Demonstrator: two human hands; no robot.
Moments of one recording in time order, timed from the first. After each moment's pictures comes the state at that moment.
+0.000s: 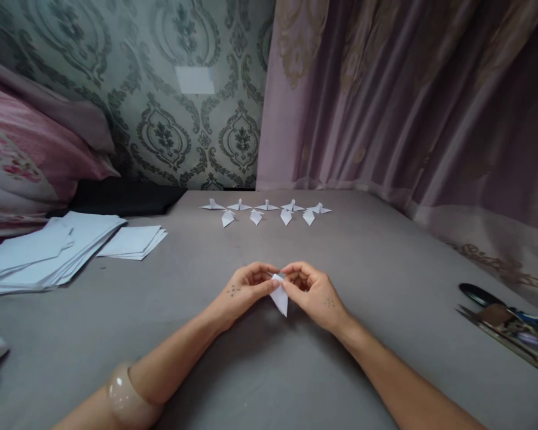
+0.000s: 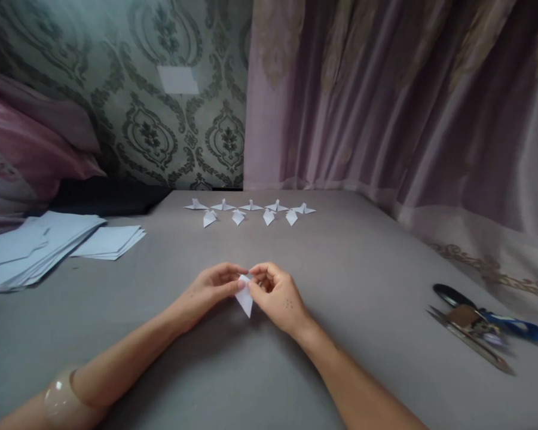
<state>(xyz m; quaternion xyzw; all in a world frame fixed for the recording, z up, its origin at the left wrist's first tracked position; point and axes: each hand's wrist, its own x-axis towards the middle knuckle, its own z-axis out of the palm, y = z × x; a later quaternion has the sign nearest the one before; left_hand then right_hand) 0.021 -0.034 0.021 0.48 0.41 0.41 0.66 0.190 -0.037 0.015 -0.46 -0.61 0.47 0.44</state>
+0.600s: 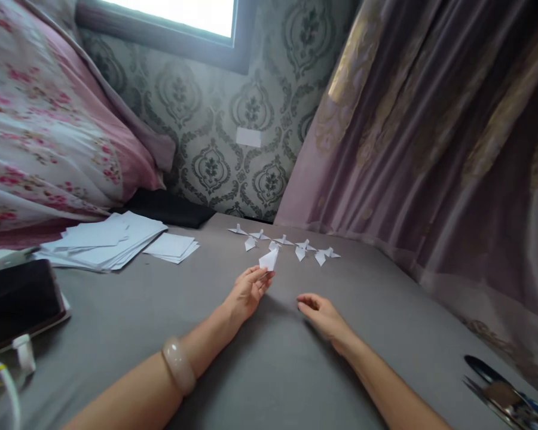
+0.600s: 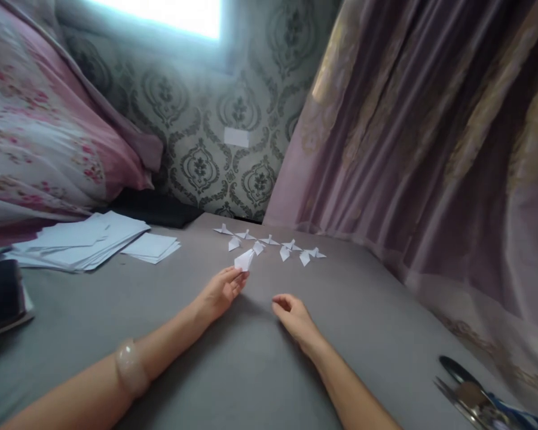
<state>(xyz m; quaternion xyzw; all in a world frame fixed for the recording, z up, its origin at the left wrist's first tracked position) -0.003 0.000 0.015 0.14 0.30 0.66 0.68 0.194 -0.012 0.014 -0.55 -0.59 0.45 0.37</state>
